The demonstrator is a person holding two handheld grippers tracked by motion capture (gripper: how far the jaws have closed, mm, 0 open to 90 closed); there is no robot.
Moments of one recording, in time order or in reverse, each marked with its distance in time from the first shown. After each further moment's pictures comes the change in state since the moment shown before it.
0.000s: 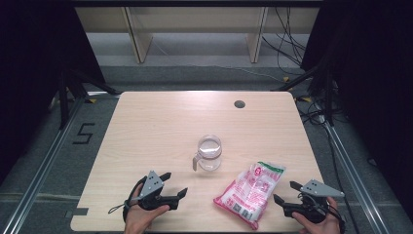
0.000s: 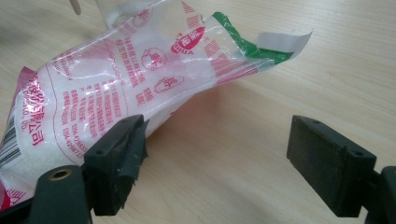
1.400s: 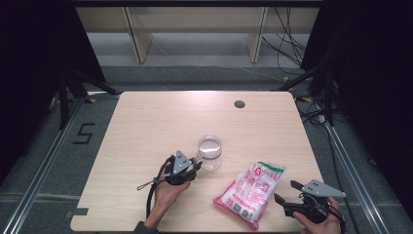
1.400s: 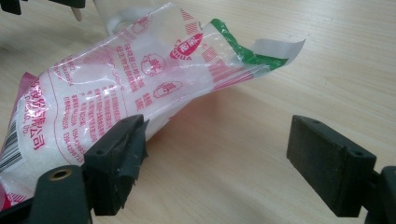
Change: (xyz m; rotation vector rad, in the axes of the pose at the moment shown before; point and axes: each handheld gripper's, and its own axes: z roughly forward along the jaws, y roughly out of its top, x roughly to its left) left arm -0.001 0.036 0.083 0.029 0.078 0.118; right arm -0.004 0.001 -0.002 -0.024 -0.010 -0.037
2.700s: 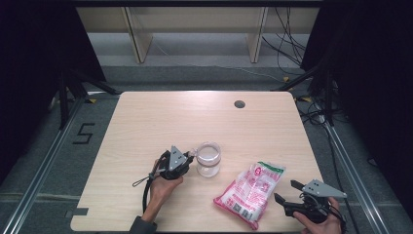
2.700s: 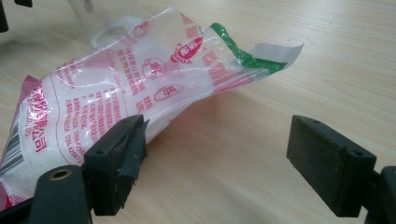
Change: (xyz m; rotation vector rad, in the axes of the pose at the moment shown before) left arm 0.021 0.000 -0.001 -0.014 0.055 0.095; right arm 0.002 0.000 -0.001 -0.002 0.010 0.036
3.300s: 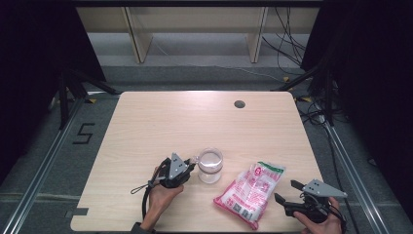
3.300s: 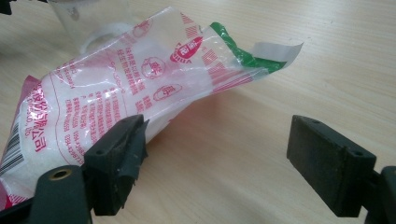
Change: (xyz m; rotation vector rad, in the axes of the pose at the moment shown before) left arm -0.015 -0.002 -0.017 0.022 -0.010 0.003; right arm -0.001 -0.001 0.001 -0.008 0.005 0.007
